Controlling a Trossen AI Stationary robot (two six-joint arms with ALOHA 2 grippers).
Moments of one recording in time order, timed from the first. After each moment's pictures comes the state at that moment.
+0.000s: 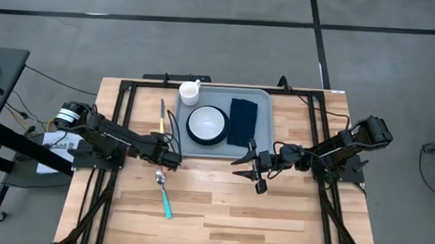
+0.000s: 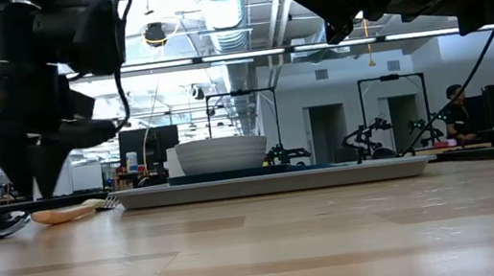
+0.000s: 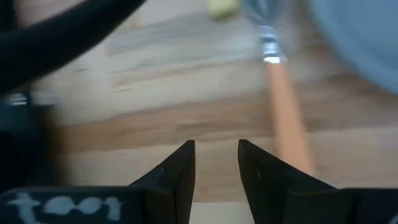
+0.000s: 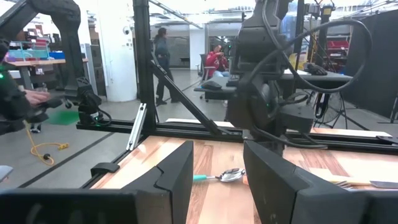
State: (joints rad) left arm -0.18 1.54 0.83 -1.06 -0.23 -1.63; right arm 0.20 1.52 0.41 1.18 -0.05 -0.04
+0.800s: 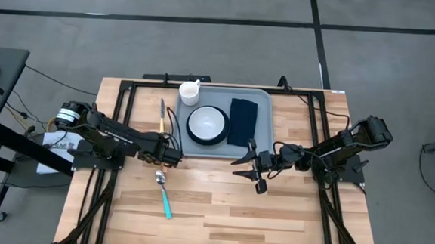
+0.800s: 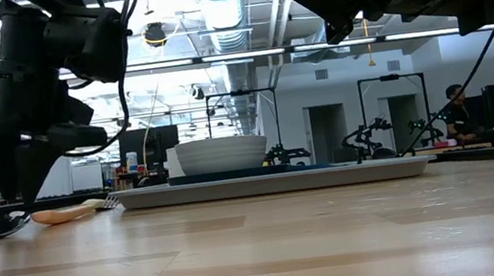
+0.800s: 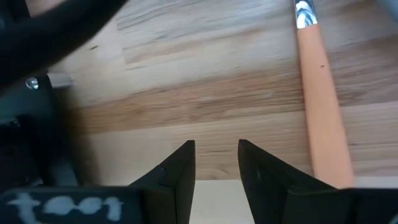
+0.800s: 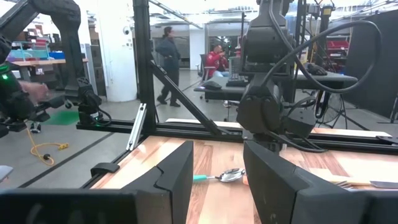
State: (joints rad) left arm -0.13 1.54 0.83 -1.10 -0.11 -1.52; right arm 0.20 1.52 0.41 1.18 -0.05 -0.04
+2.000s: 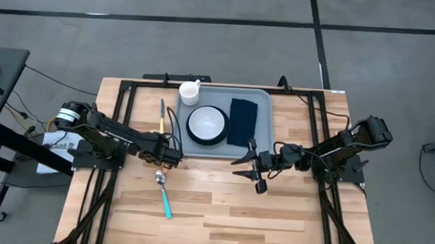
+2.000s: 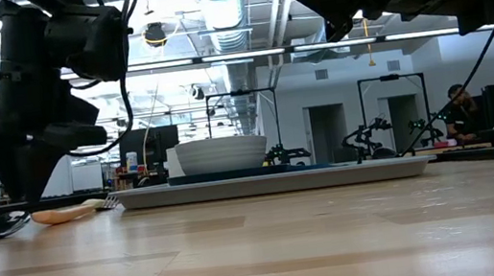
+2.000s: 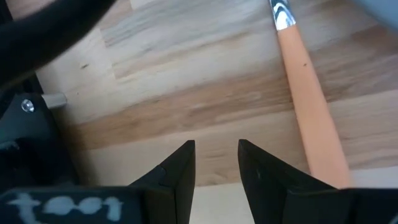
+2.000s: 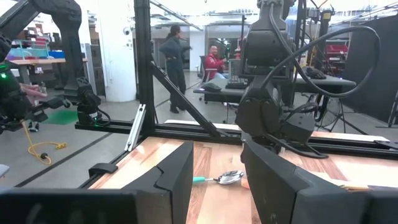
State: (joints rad) left arm -0.13 1.54 0.83 -1.08 -0.13 -1.43; right arm 0.20 1.52 0.41 1.19 -0.05 -0.05
